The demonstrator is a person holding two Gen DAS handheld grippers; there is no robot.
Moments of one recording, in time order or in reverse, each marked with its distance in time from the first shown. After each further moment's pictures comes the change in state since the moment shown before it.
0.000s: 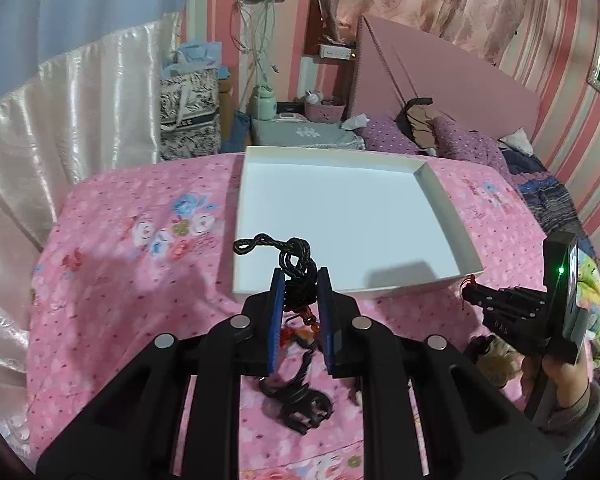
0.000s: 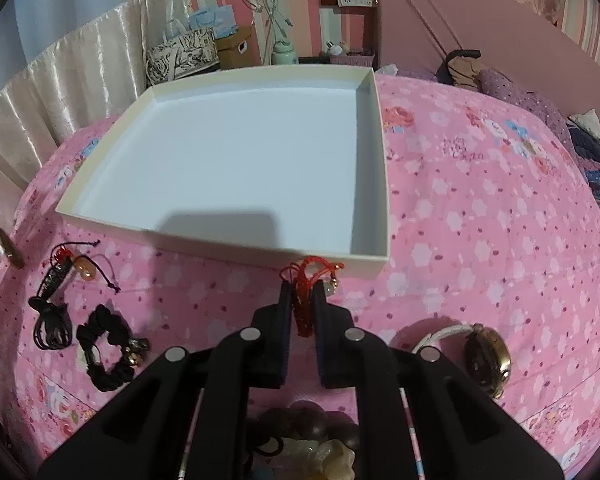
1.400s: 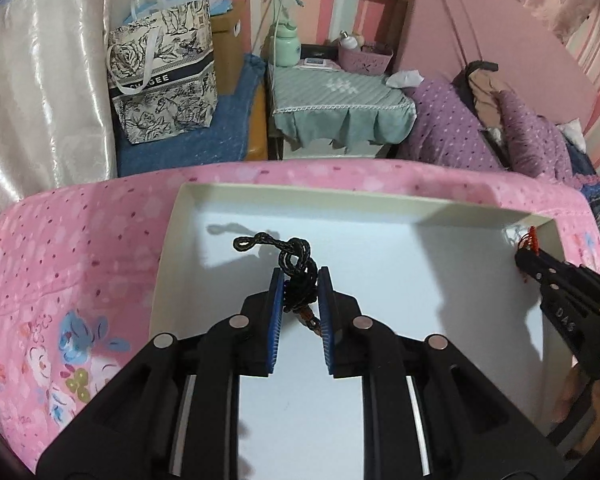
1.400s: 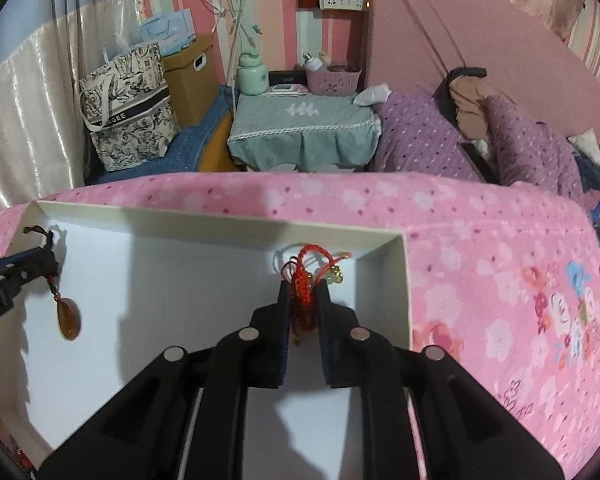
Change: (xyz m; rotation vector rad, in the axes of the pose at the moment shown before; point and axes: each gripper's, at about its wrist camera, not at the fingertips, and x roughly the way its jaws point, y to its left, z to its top) left arm 0.256 -0.001 0.119 -0.059 0.225 0.117; right arm 0.135 -0.028 0.179 0.029 0.024 -0.086
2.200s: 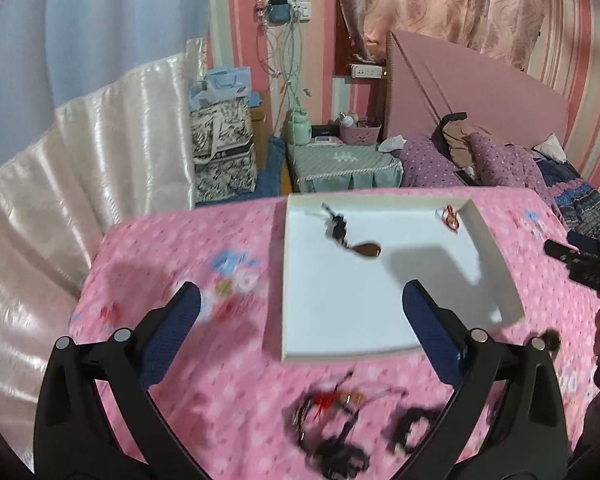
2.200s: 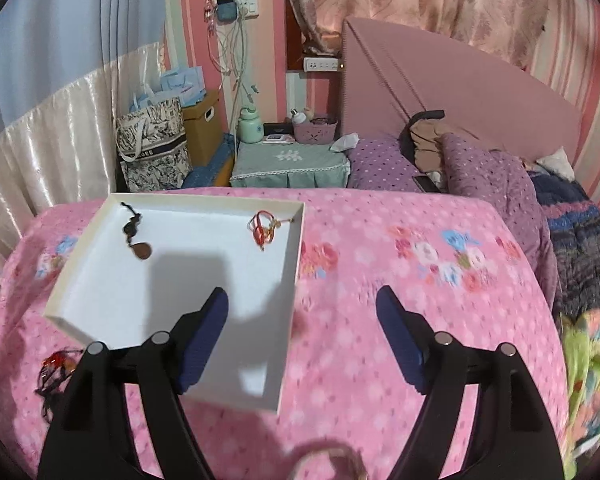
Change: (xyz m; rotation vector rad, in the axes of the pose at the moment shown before) left arm -0.221 0.047 -0.134 0.062 -0.297 0.046; right arm -0.188 -0.046 -0.091 0.016 -0.205 -0.010
